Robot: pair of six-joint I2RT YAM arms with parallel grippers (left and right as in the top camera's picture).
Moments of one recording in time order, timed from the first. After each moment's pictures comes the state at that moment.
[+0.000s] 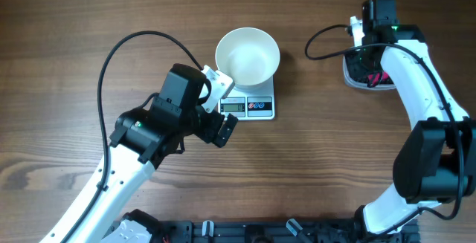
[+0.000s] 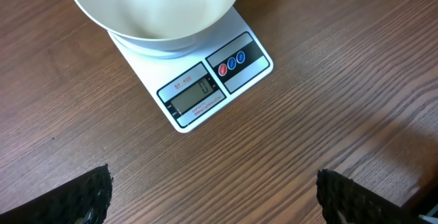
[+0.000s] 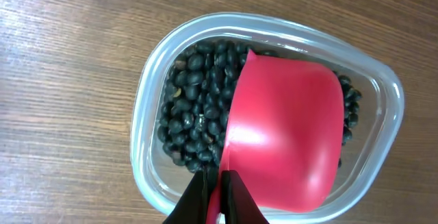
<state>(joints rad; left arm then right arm) -0.51 1.19 1.06 -0.84 0.14 0.07 0.01 1.83 1.43 -0.90 0.20 -0.23</state>
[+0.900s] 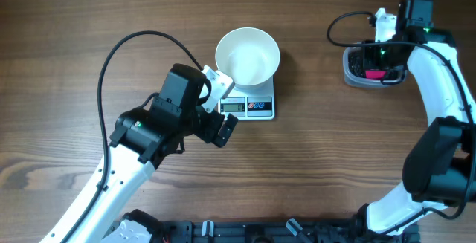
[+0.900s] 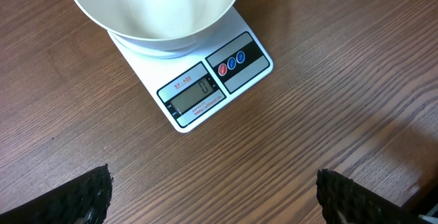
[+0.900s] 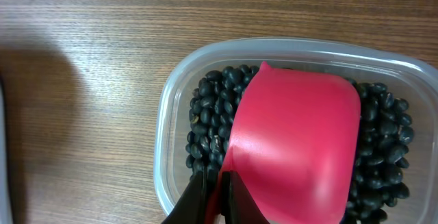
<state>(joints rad) -0.51 1.19 1.06 -0.84 0.14 0.07 -0.16 1.83 1.42 -0.81 -0.18 -0.14</state>
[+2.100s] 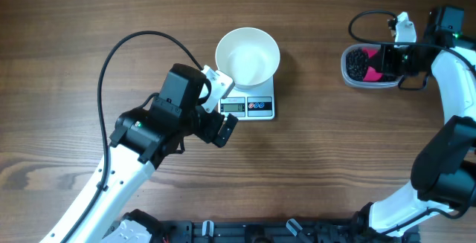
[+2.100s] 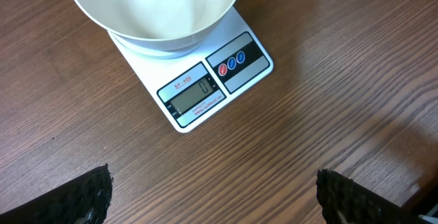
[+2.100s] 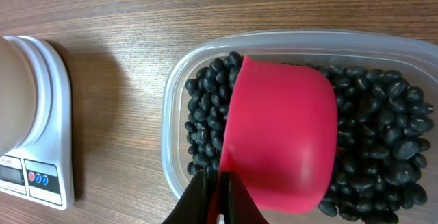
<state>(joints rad) -0.51 1.19 1.06 -0.84 0.14 0.07 -0.30 1.83 1.42 -0.85 -0.44 -0.20</state>
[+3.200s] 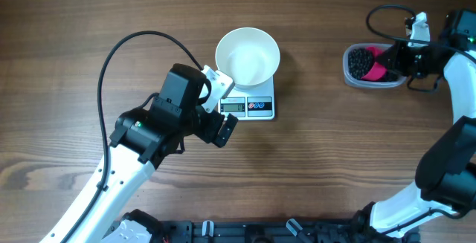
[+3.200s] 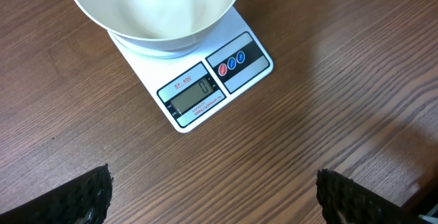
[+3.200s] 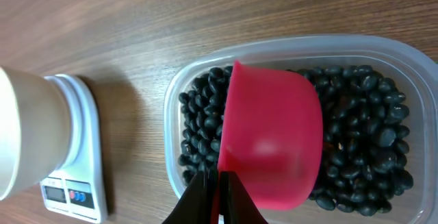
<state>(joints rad) -0.51 1.19 1.06 -0.84 0.14 0.07 -0.39 1.83 1.42 -0.83 -0.56 -0.11</state>
